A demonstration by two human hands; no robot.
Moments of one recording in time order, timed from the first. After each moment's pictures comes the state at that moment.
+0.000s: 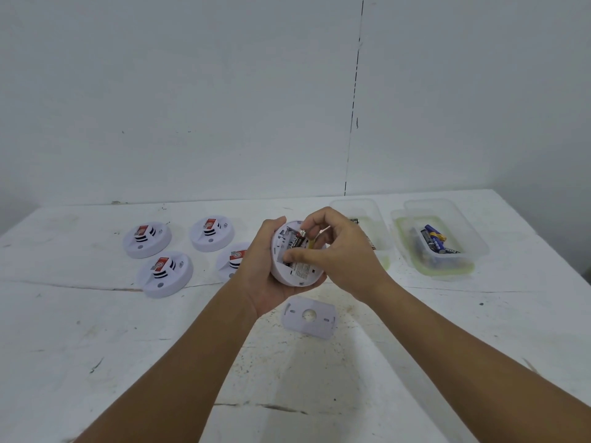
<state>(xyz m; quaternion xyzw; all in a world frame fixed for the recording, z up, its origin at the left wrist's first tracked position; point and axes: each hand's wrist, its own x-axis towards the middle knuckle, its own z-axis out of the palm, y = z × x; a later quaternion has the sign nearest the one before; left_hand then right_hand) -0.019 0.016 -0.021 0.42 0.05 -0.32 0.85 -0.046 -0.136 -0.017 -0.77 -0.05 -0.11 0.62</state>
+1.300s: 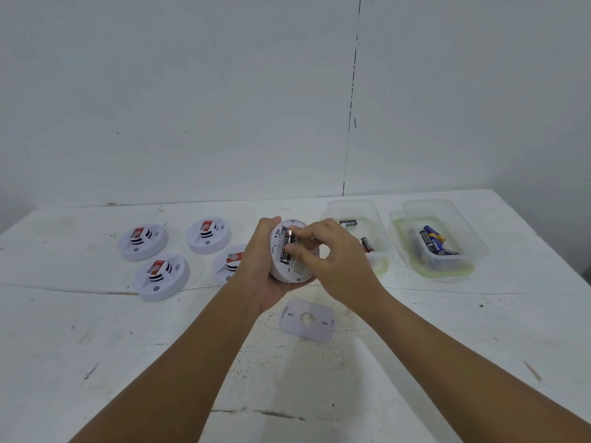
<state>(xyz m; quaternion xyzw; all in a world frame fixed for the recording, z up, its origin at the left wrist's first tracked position) -0.007 0.009 -0.022 0.47 0.05 -0.28 0.83 -0.045 -0.132 -0.034 -0.82 -0.10 -0.21 0.52</state>
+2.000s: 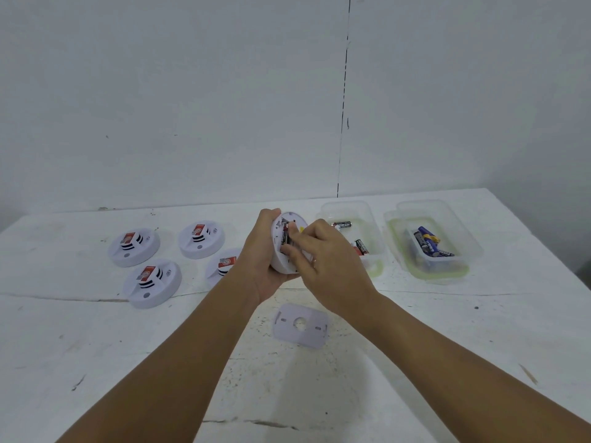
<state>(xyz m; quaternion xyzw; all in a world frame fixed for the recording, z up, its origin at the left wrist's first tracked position) 0.016 -0.006 -0.021 0.54 0.08 -0.25 0.80 -0.034 -0.136 -0.051 -0.89 -0.12 -0.26 0.34</state>
